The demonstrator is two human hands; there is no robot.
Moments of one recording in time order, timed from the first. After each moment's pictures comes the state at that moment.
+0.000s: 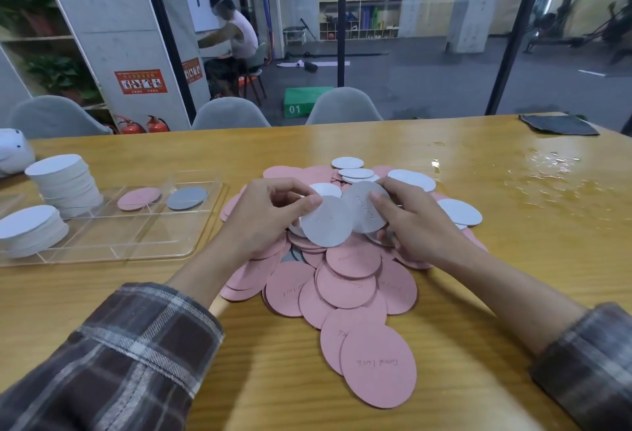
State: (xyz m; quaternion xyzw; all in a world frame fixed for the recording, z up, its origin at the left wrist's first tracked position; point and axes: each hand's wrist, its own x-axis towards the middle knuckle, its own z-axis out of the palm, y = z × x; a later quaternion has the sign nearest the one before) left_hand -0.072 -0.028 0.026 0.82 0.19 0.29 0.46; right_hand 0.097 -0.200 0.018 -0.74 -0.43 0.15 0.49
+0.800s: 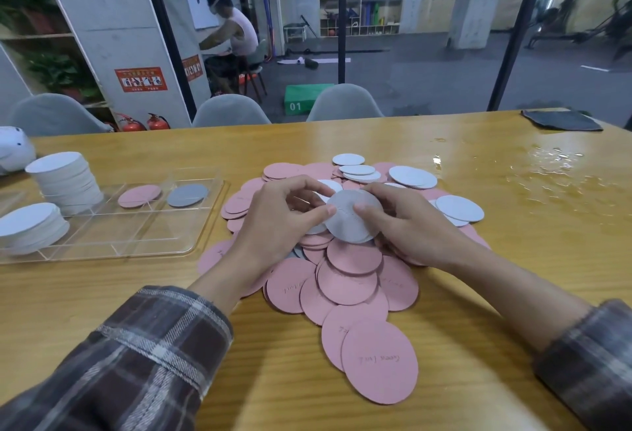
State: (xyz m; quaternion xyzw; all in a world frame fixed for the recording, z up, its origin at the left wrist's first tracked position) left_hand -0.064 -0.048 0.016 0.82 0.17 0.33 0.44; right_hand 0.096 -0.201 0.014 -0.71 -0.54 0.13 0.43
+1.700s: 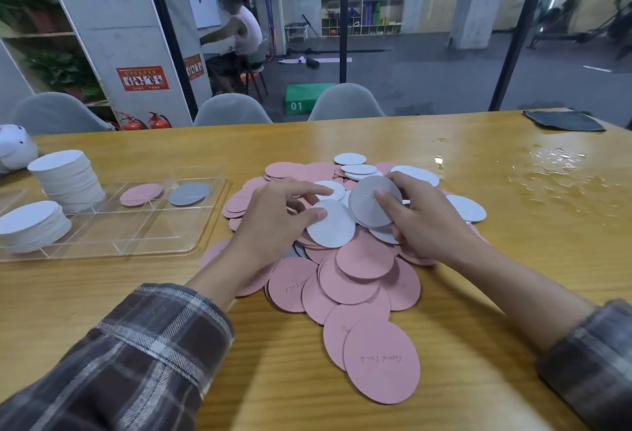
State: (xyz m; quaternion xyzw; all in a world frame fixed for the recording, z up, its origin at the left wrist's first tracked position) left_hand -0.067 -0.040 0.015 0.85 0.20 0.31 0.37; right_hand 0.099 -0.204 0.019 -0.78 -0.45 0.07 0.44
